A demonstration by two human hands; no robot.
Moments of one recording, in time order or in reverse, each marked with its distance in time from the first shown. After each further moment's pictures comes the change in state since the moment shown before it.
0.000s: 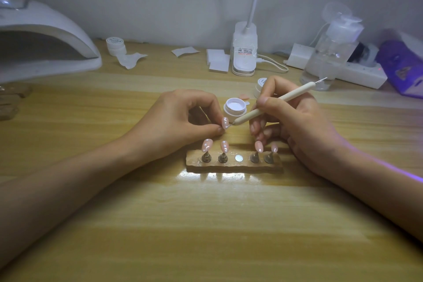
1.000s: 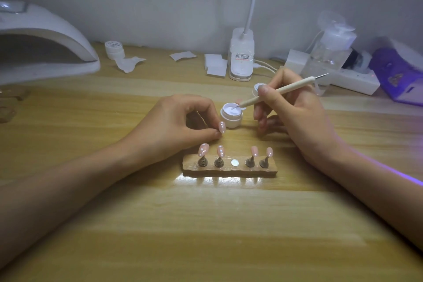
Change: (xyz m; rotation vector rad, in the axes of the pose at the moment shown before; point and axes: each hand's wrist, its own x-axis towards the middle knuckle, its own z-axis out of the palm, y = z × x) left_hand -0.001 0.002 0.001 -0.030 0.008 -0.027; right_hand 0.014 0.002 -0.011 -0.199 0.156 -0.126
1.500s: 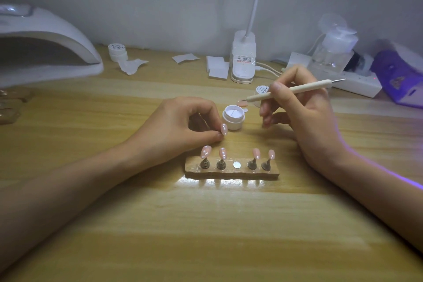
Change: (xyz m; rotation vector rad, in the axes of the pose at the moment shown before) left_hand 0.000 -0.001 0.001 0.006 0.001 -0.004; right_hand -0.001 0.002 -0.004 0.041 0.046 -0.110
